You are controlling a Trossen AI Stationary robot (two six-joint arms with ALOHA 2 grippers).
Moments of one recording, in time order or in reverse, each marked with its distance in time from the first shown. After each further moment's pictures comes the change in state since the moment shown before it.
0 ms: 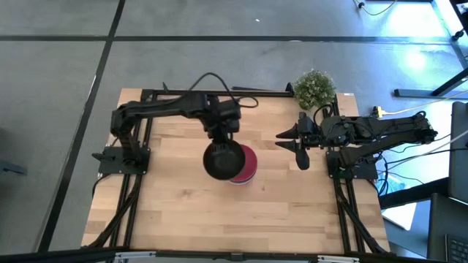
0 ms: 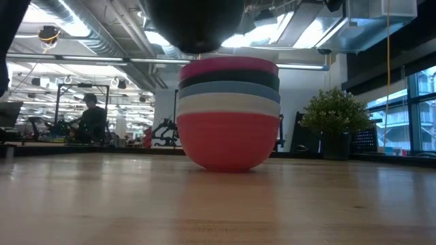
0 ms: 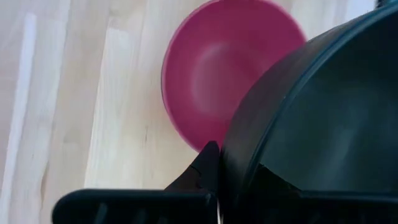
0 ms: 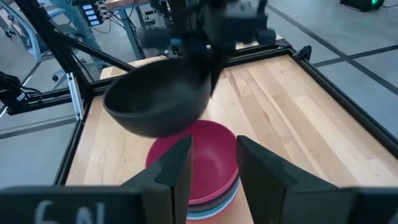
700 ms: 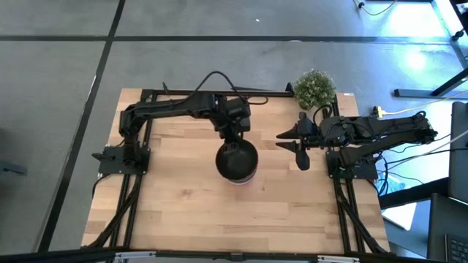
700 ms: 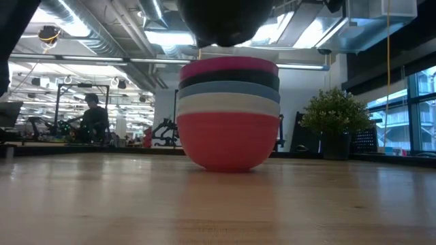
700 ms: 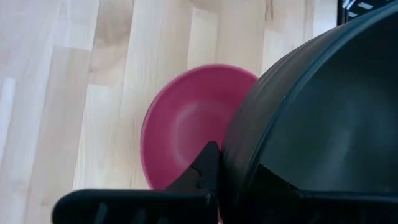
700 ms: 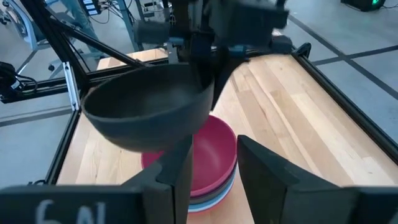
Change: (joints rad) left arm -0.002 0.092 0.098 0.115 0.067 0.006; right arm 0.000 0.000 0.000 -0.026 0.000 -0.029
